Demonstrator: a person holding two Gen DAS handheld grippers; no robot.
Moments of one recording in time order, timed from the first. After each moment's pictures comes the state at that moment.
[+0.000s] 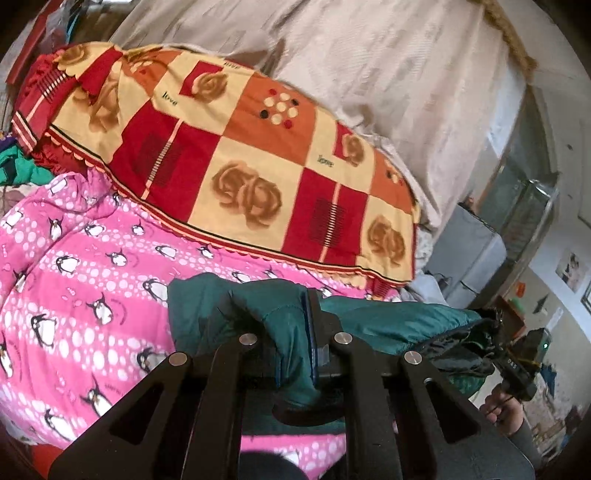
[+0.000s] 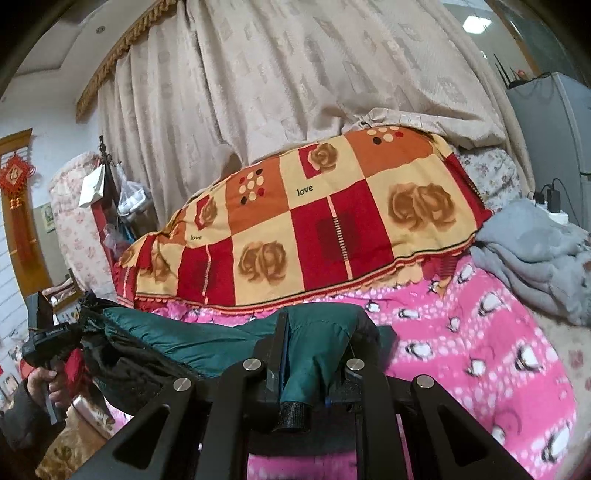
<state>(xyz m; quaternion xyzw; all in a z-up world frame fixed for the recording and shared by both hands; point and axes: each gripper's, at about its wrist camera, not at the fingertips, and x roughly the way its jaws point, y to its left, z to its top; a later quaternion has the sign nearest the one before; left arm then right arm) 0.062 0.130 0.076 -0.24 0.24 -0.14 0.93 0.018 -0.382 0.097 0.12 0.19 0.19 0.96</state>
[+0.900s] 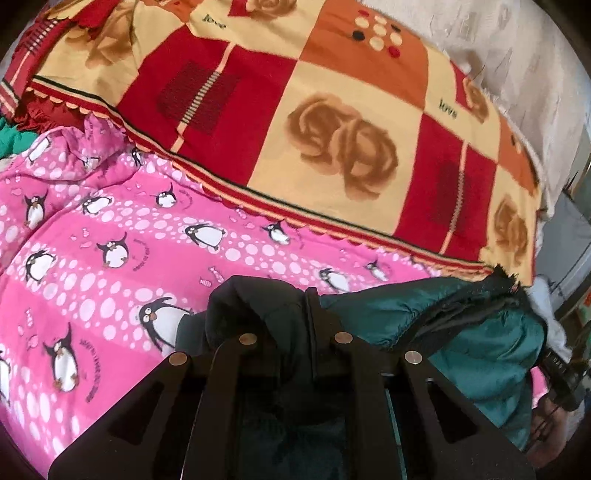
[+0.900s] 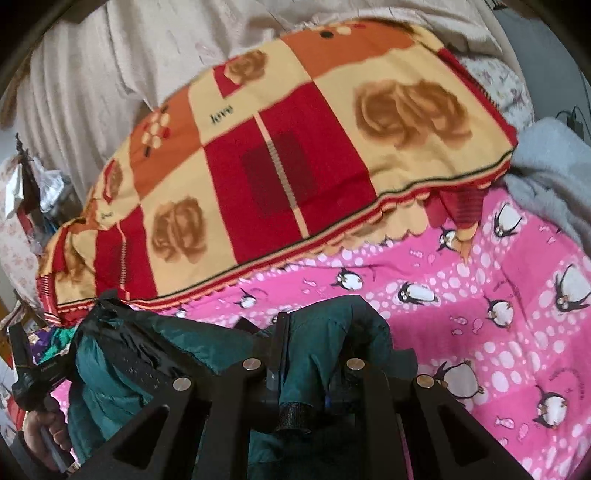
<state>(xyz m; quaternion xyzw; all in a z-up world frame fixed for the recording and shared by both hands) 0.259 0.114 -0.051 -0.20 0.34 0.00 0.92 0.252 -0.348 -0.012 0.14 0.33 0.11 0.93</state>
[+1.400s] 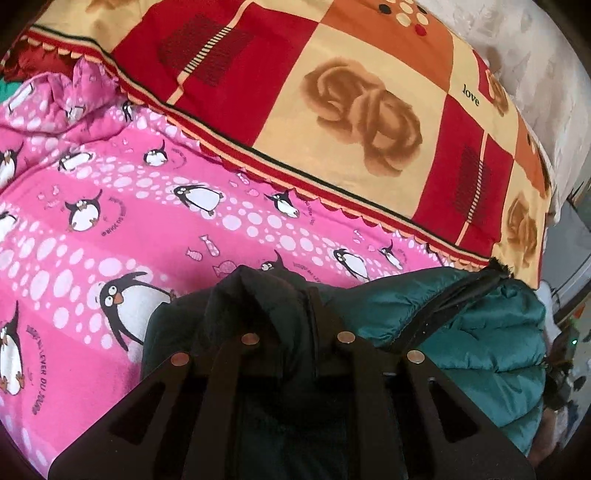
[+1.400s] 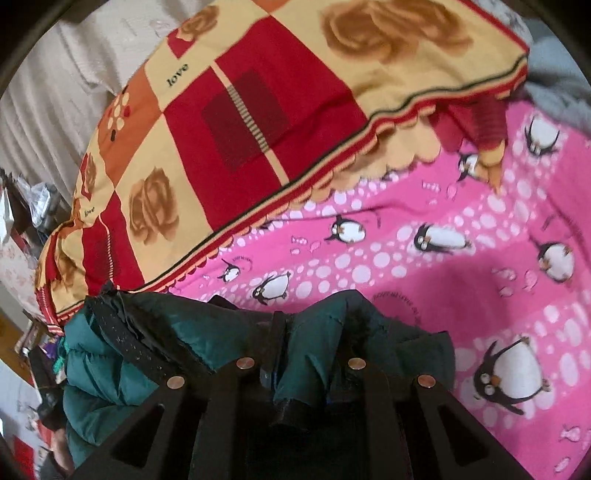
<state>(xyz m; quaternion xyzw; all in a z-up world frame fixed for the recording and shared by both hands) 0.284 0.123 -0.102 -0.24 0.37 -0.01 0.90 0.300 -0.360 -0.081 0.23 0.39 0.14 0.88</state>
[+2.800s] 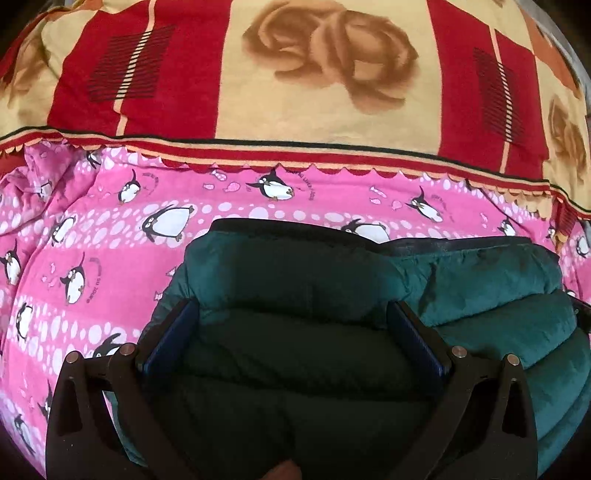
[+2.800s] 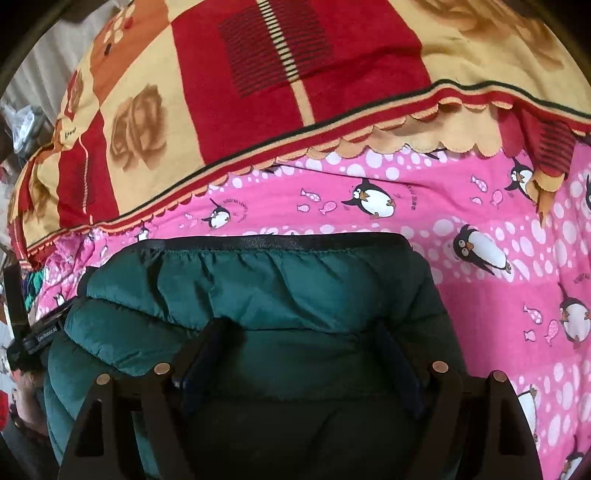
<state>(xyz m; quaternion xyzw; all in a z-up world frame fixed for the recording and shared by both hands) 0.344 0.066 -0.095 -0.06 0.47 0.03 0.88 0.344 -0.313 -0.073 0.08 0.50 0.14 0.85</state>
